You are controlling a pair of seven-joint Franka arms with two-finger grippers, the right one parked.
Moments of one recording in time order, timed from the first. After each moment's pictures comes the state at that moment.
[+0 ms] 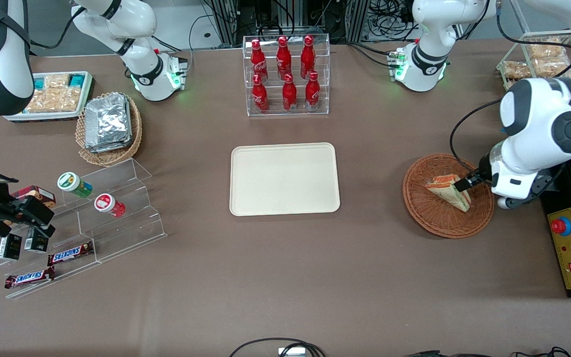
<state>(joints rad) 0.05 0.09 -0.10 -2.08 0.03 2.03 -0.63</state>
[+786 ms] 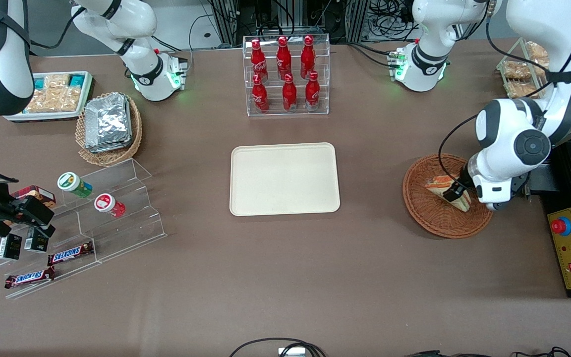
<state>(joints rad) 0.05 0.18 -0.10 -2.21 0.05 2.25 -0.91</state>
